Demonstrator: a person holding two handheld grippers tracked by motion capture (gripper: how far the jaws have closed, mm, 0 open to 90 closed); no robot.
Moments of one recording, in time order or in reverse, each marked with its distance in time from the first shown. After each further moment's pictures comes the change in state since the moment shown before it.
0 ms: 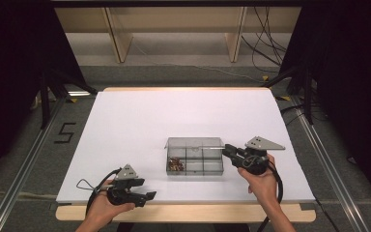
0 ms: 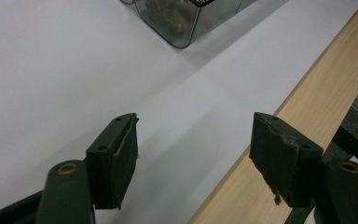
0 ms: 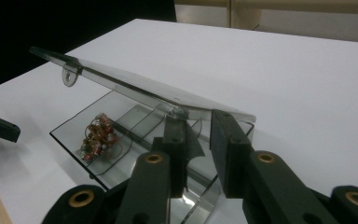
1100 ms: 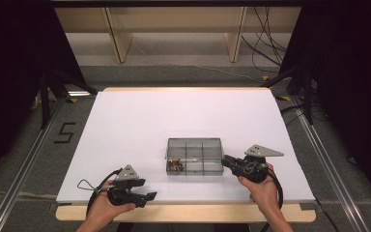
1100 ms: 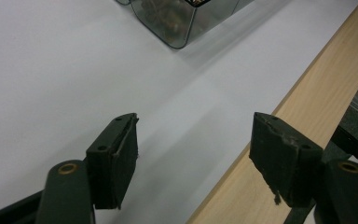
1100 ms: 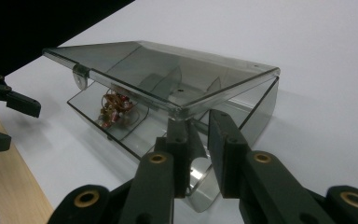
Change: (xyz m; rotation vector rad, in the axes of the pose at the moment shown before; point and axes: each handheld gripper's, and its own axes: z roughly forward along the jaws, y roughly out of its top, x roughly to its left) left arm -0.002 0.000 0.001 -0.013 -0.007 0.000; right arm 0.000 -0.024 0.000 0.064 0.055 0.047
